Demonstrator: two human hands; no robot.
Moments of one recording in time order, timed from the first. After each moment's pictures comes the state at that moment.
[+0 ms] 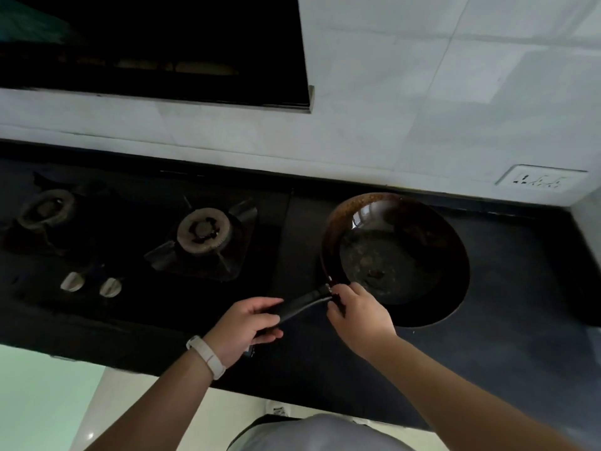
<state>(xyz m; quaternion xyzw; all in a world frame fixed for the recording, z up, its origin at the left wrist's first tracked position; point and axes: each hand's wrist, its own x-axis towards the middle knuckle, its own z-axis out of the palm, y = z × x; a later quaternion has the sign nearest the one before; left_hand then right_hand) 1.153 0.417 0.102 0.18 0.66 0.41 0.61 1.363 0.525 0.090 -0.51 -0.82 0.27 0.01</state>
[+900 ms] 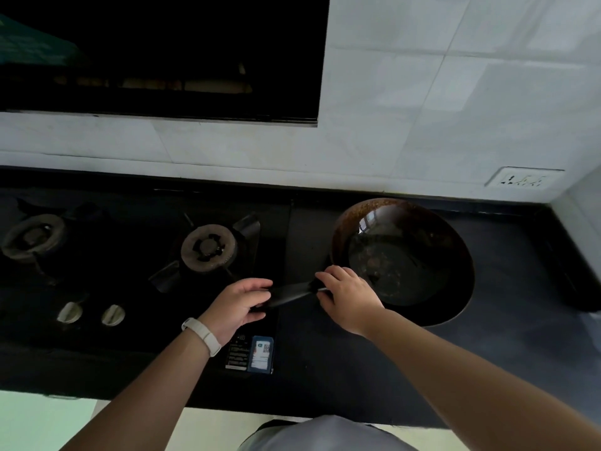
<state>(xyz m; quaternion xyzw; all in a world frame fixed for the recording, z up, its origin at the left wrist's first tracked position) 1.079 0.447 0.100 0.22 0.64 0.43 0.60 1.306 0.550 0.083 -0.43 -0.88 0.20 -0.01</state>
